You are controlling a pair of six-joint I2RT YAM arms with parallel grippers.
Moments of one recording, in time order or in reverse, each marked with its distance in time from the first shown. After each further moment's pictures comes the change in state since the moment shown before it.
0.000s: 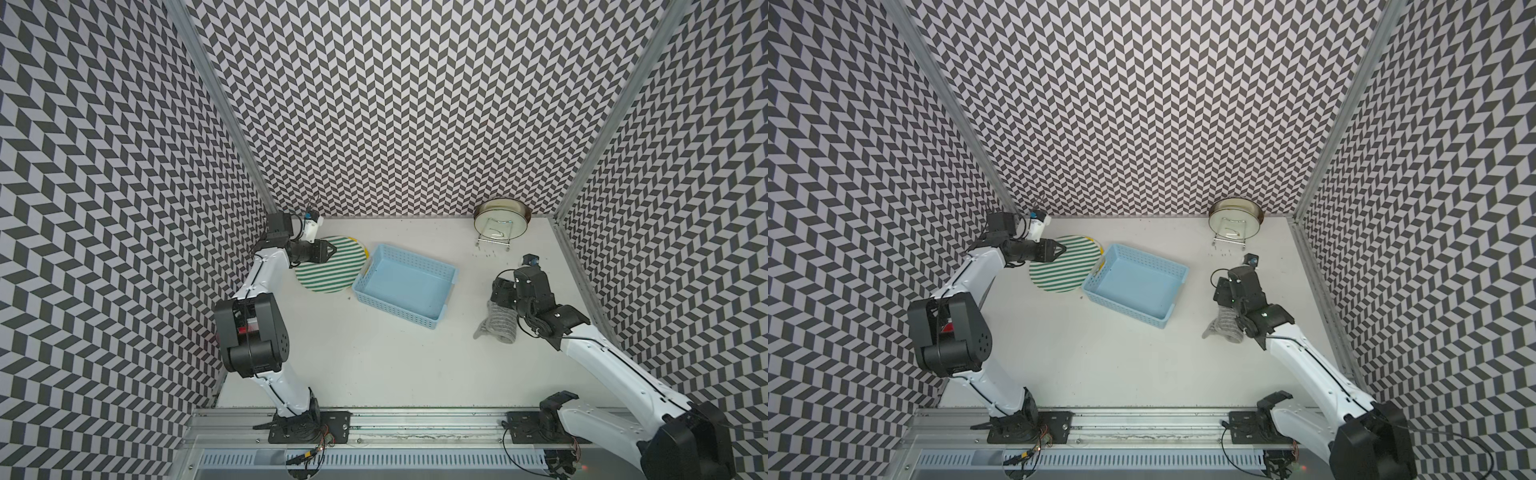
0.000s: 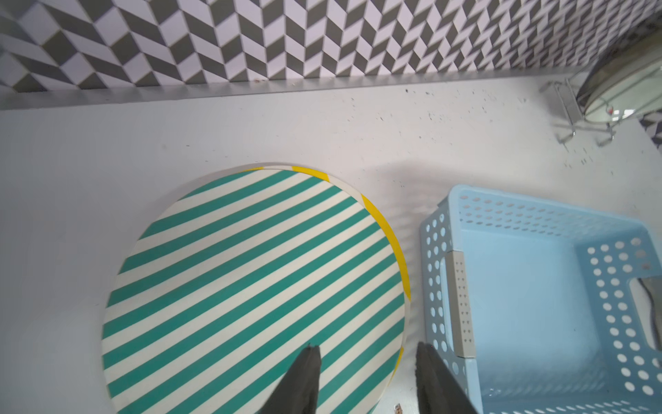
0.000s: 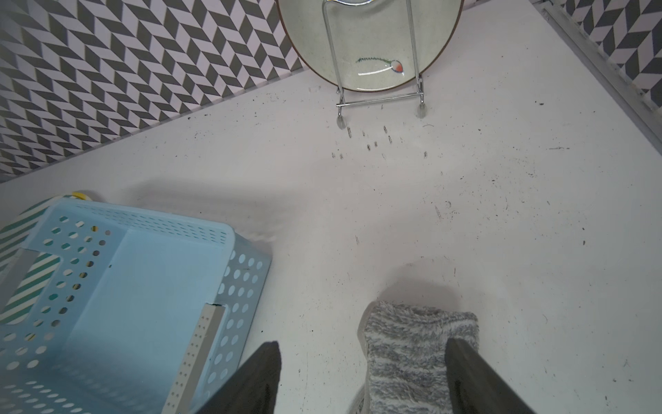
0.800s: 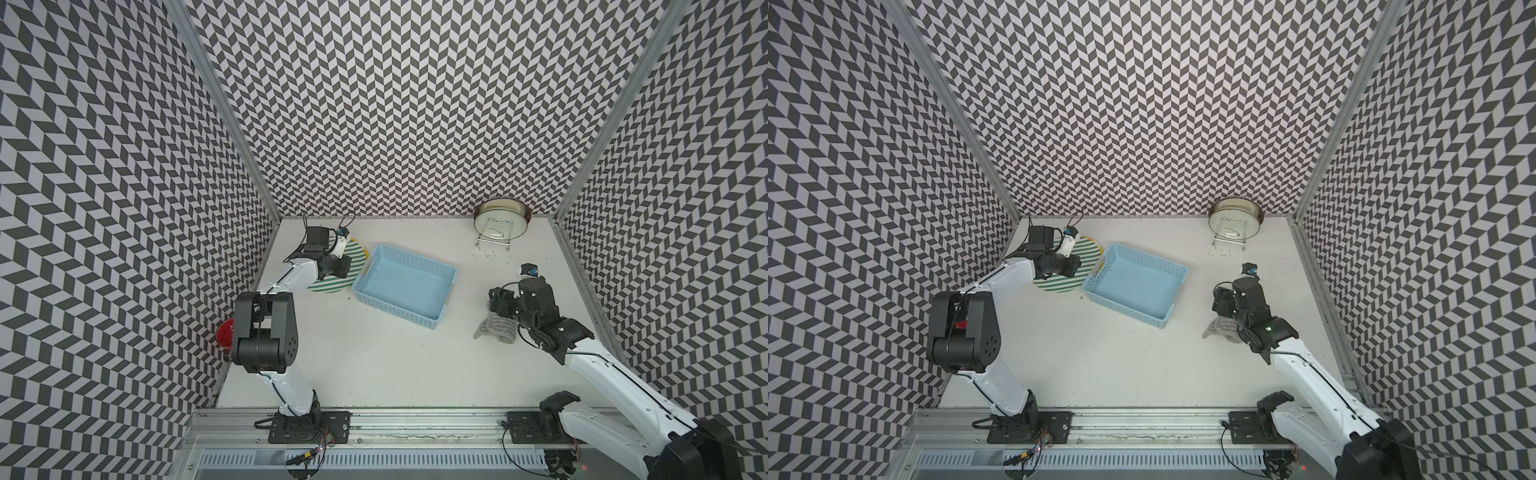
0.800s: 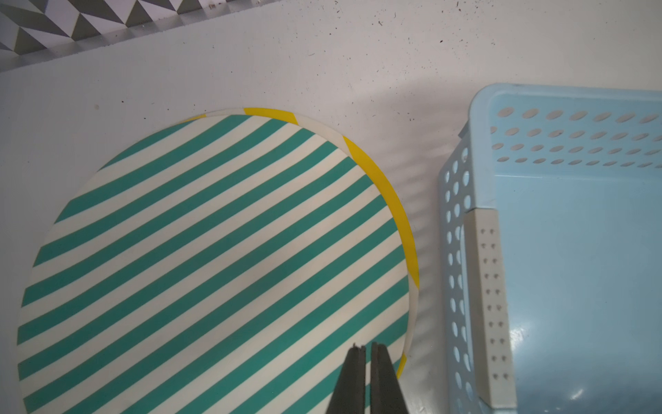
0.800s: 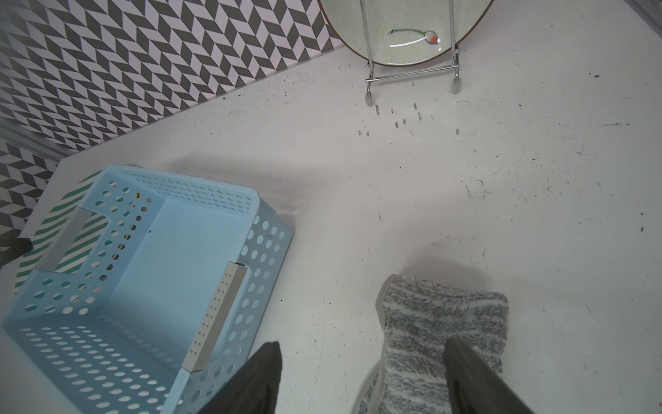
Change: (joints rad) left arm -0.212 0.008 -0.174 0.165 -0.321 0.003; right arm -0.001 -0.079 -0.123 0.065 -0.097 -0.008
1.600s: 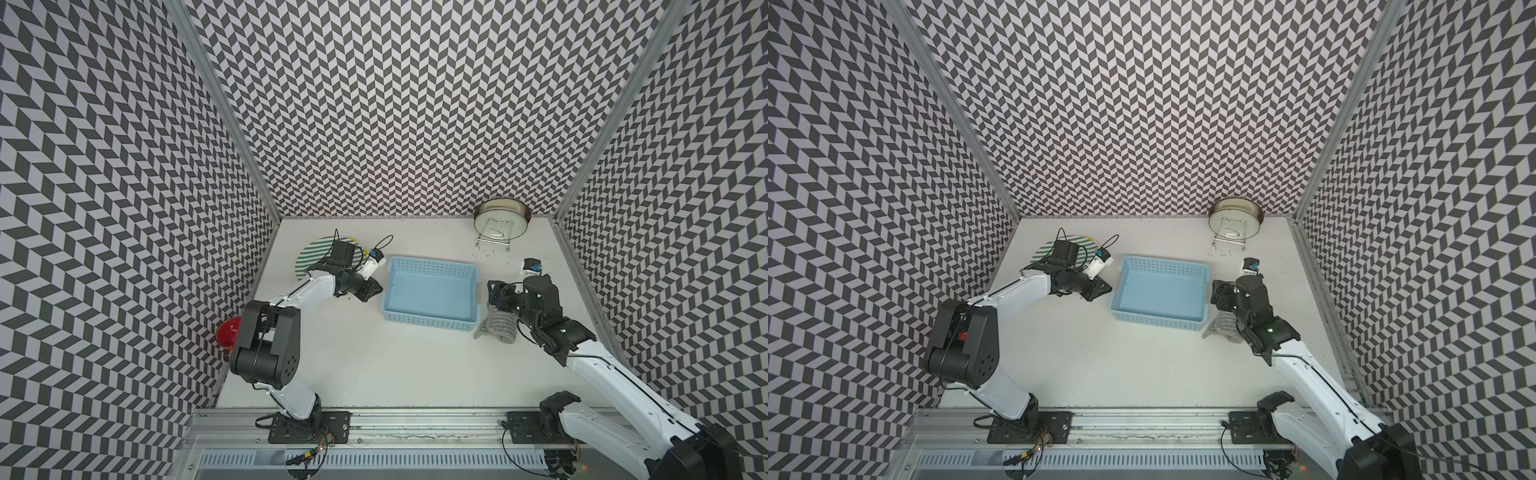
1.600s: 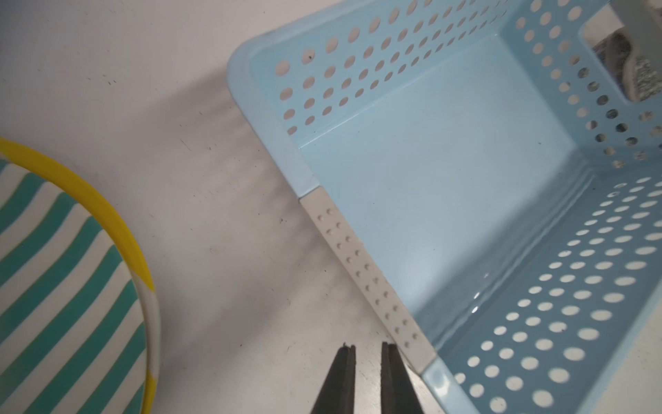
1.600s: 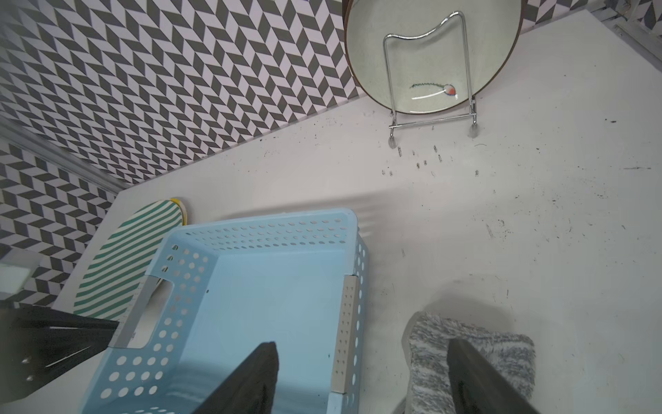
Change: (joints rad) left arm -0.164 -0.143 -0.143 -0.092 0.258 0.130; right arm -0.007 -0.024 0.000 0.126 -0.021 -0.009
